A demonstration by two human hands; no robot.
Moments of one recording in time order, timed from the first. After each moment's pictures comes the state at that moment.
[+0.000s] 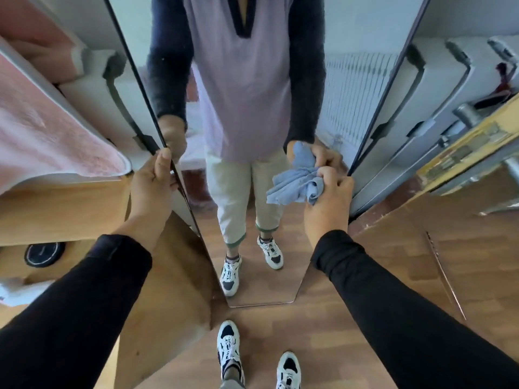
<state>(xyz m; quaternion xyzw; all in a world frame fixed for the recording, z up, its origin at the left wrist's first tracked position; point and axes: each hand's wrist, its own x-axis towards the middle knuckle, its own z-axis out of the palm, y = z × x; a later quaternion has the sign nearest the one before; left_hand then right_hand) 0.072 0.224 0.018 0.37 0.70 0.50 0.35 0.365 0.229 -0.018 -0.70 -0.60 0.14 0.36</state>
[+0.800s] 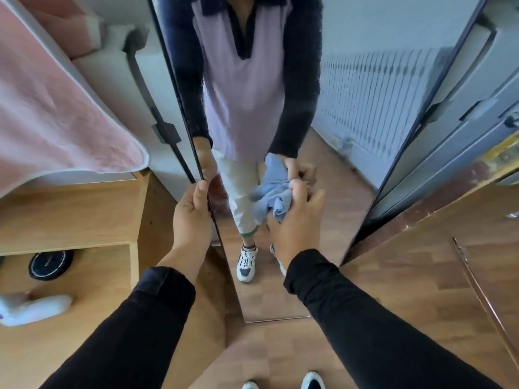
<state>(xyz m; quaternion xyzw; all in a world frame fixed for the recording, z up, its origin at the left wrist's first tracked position) 0.084 0.195 -0.047 0.34 0.68 0.51 0.40 0.255 0.207 -0.071 -0.68 -0.61 0.16 0.39</state>
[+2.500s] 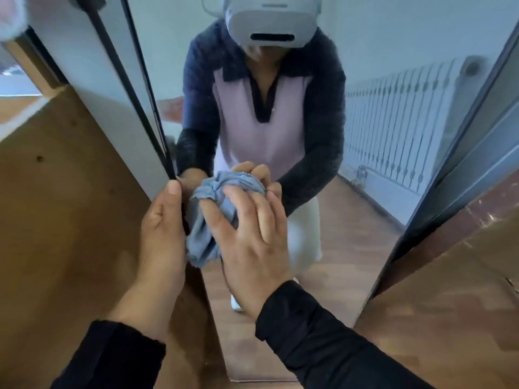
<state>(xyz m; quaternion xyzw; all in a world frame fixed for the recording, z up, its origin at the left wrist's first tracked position) 0.107 0.182 -0.198 0.36 0.60 0.63 0.34 0.228 0.189 -0.223 -0.46 -0.80 -0.12 0.37</state>
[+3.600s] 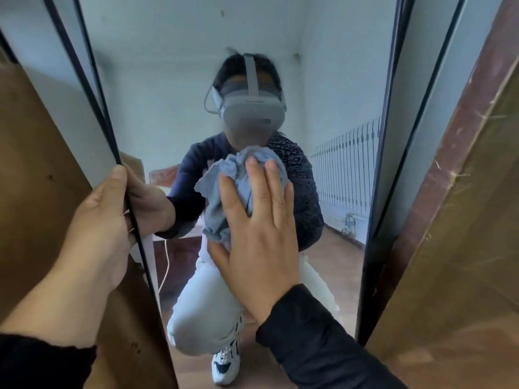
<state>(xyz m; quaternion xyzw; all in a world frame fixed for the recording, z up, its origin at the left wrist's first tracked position) 0.101 0.208 -0.247 0.35 0.55 0.70 0.29 0.292 0.192 -0.281 -0.51 -0.76 -0.16 0.38</state>
